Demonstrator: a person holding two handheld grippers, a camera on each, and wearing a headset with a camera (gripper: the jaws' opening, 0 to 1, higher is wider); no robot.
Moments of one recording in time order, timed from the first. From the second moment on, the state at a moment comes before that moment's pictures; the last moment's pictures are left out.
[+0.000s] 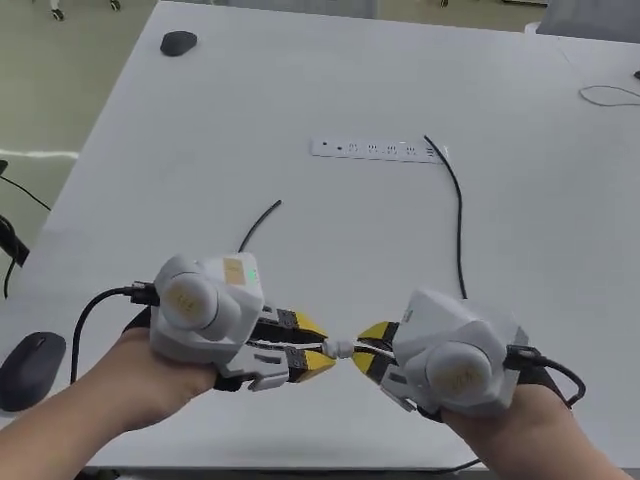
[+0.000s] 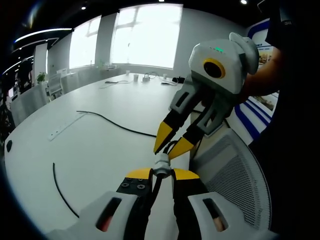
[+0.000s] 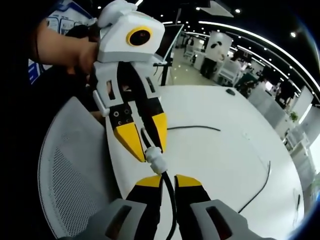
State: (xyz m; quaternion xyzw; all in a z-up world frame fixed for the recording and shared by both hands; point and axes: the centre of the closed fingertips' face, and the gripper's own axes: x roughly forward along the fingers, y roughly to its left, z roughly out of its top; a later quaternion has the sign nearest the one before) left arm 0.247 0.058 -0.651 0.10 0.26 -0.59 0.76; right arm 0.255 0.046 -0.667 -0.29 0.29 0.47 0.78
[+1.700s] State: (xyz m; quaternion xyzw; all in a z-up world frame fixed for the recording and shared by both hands) left arm 0.251 0.058 -0.647 0.10 0.24 -0.58 0.77; right arm 0.267 0.003 -0.697 -0.09 0.39 0.38 0.83
